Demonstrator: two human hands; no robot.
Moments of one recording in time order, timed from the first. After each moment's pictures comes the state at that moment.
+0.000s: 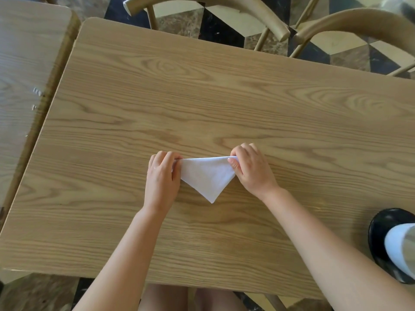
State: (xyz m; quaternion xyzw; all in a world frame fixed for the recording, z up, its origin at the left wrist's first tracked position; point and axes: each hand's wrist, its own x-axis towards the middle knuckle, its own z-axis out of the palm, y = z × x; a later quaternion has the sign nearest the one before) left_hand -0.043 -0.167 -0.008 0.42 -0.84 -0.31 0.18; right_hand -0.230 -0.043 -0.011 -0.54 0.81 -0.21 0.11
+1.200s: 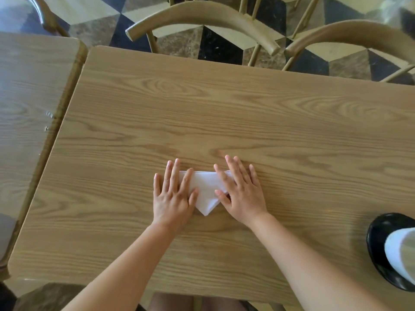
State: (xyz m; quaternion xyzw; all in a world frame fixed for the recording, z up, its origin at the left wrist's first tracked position) left_hand -0.043 -0.139 -0.025 0.36 -0.92 -0.14 -0.02; right_hand -0.197 -0.019 -0.024 -0.53 0.84 -0.05 0.12
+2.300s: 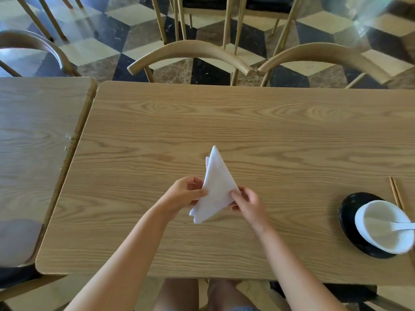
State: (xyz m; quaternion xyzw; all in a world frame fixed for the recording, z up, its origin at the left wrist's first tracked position) left_hand -0.063 -0.130 0.072 0.38 -0.59 -0.71 -0.08; right_hand -0.166 0.032 0.045 -0.06 0.72 -0.57 0.40
